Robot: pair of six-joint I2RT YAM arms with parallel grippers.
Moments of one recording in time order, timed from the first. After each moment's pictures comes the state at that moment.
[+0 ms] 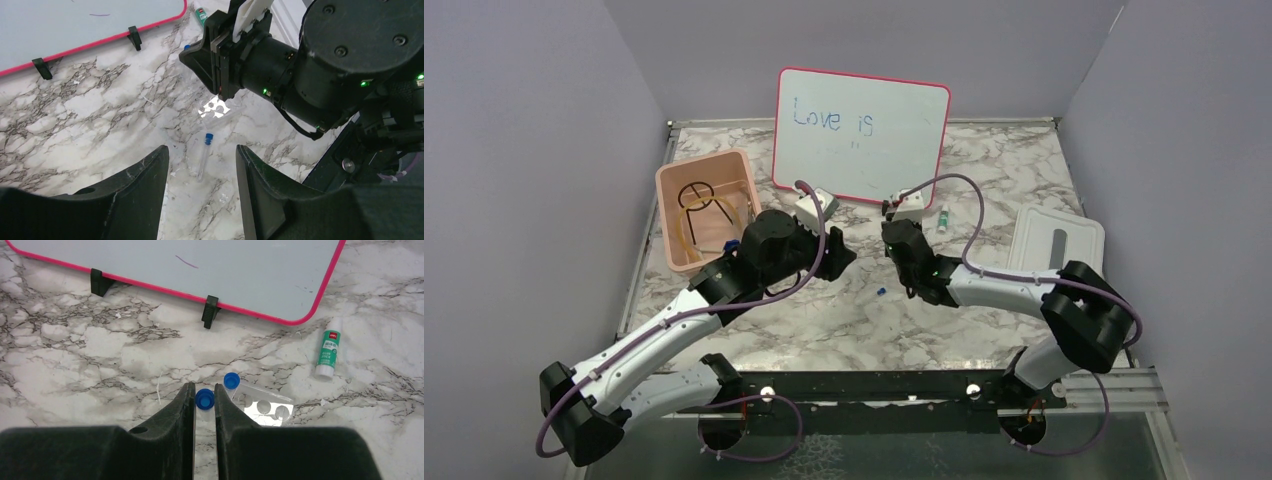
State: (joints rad) left arm -0.80 0.94 0.87 -0.28 0.08 -0.25; right arm 0.88 1.51 0.79 0.27 0.71 0.30
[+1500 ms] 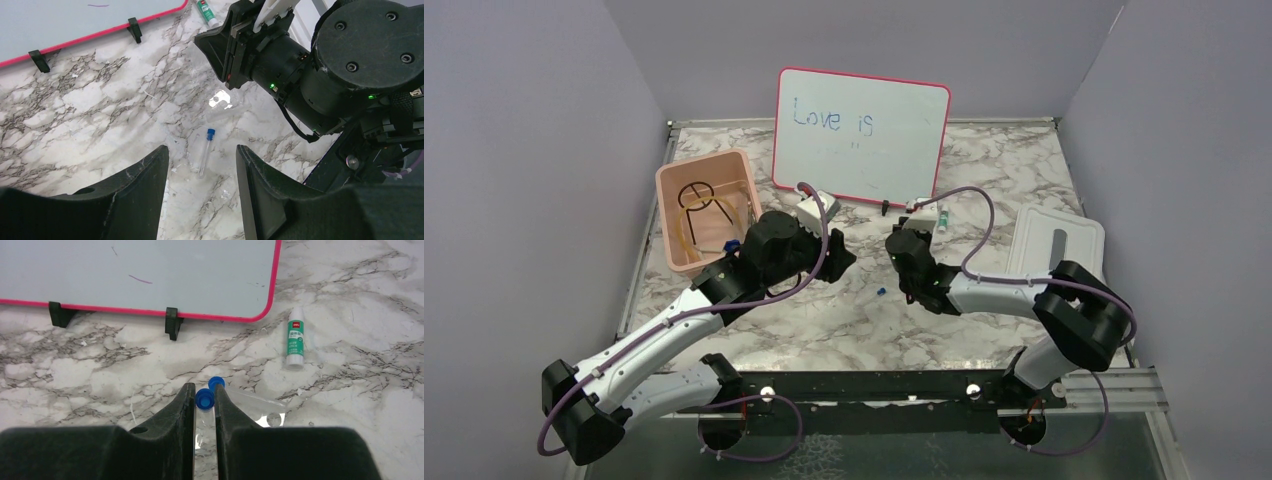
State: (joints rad) left arm -0.80 0.95 0.86 -0.28 0.07 -0.25; right arm 0.90 1.54 0.70 0.42 0.91 0.39
